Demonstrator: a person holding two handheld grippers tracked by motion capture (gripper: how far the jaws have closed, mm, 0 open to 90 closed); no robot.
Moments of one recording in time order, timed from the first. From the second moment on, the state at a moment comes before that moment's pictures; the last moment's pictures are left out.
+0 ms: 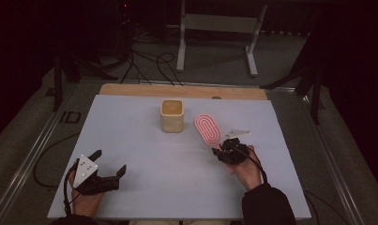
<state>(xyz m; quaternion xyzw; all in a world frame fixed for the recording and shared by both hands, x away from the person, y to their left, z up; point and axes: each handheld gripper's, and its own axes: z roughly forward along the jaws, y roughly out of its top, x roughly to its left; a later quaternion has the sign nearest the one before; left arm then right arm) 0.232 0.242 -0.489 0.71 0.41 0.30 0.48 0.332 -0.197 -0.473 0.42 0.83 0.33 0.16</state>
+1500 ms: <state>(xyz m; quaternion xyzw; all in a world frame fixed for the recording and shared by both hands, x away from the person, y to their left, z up) 0.256 0.185 -0.465 0.73 0.38 0.26 0.50 0.310 -0.173 -0.467 0.39 0.79 0.42 0.22</state>
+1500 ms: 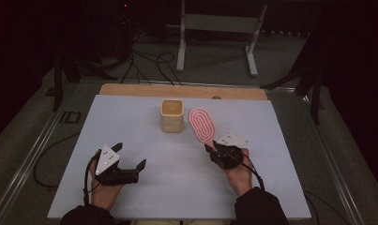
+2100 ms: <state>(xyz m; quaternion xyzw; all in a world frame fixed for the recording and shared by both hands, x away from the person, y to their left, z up) 0.288 0.130 -0.438 0.75 0.36 0.23 0.51 0.303 -0.165 -0.465 0.37 0.79 0.43 0.24</state>
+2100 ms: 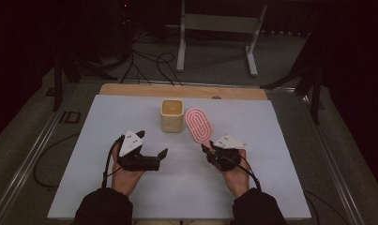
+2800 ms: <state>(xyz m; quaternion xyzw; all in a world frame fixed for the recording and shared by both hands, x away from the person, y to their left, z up) 0.311 0.087 -0.433 0.76 0.36 0.19 0.51 0.299 -0.158 -0.465 0.36 0.79 0.44 0.24</state>
